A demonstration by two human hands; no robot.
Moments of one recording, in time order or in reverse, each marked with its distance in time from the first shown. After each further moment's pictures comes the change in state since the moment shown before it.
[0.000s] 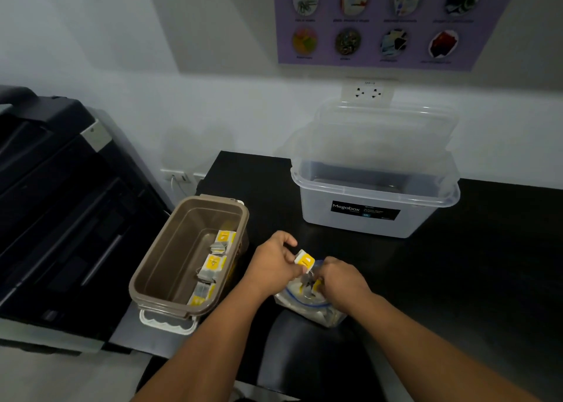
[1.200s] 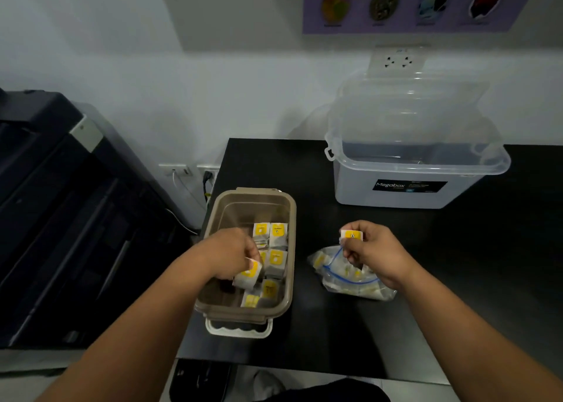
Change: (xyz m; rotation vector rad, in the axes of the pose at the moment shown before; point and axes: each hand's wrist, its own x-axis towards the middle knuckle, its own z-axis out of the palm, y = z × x) left_hand 0.011 -0.066 -0.183 0.625 -0.411 0.022; right_hand -0.008 -0.079 -0.031 1.319 0.198 0.272
